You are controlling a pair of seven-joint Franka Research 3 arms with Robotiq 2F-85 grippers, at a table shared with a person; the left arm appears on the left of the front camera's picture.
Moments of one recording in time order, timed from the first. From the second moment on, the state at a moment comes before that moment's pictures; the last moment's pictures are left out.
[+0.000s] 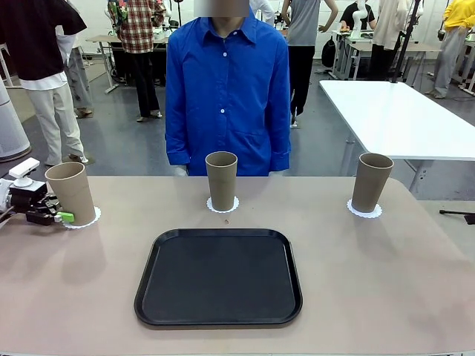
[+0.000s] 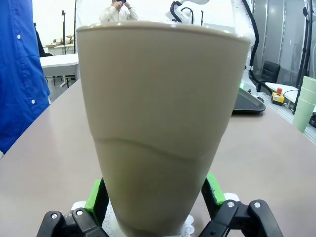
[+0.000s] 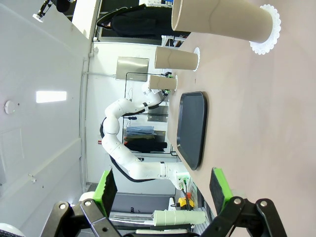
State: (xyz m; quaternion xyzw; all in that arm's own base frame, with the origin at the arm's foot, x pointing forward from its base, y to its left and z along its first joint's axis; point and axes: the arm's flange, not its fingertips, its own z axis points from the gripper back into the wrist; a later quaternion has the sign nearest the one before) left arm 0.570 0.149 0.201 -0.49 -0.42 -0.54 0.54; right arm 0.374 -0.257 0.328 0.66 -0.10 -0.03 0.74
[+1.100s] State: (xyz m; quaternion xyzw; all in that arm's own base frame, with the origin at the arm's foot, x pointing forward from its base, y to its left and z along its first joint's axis) left arm 0.568 0.182 0.203 -0.49 -0.41 -0.53 0.55; right arm 0.374 -0.257 0.328 0.66 -0.10 -0.03 0.74
